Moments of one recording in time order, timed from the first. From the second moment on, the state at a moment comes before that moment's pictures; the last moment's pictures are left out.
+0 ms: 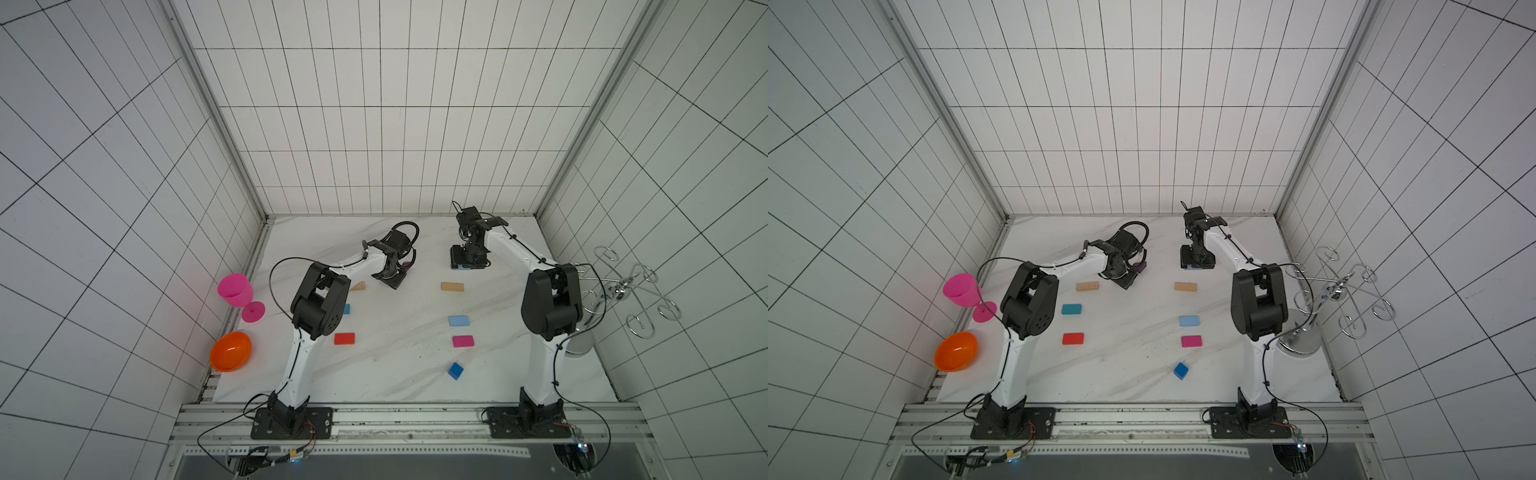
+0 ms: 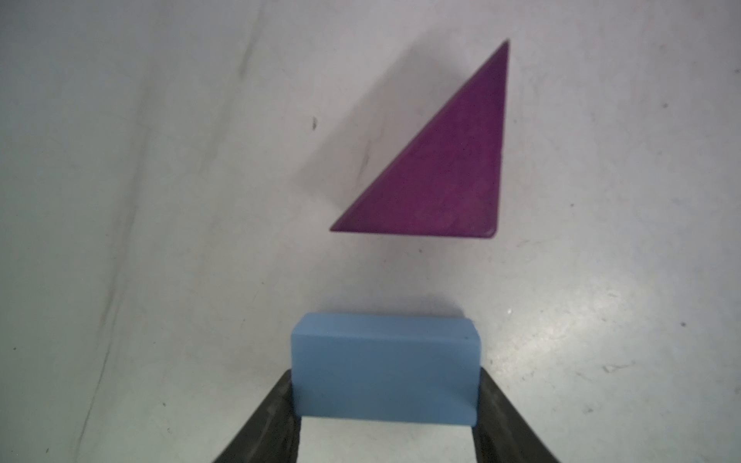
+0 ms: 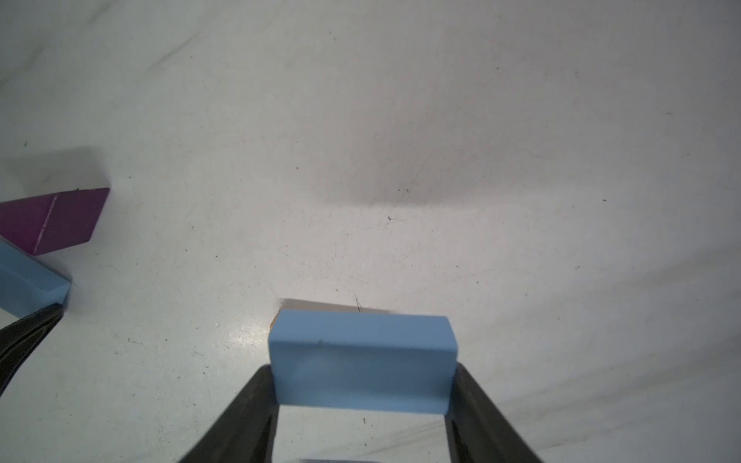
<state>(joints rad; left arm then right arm) -0.58 2.22 1.73 -0.76 -0.08 0.06 0.28 2.03 1.74 -1.01 0.03 0.25</state>
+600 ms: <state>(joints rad) -0.58 2.26 1.78 -0.77 -0.08 0.08 0.28 2.03 1.72 -1.00 0.02 0.26</state>
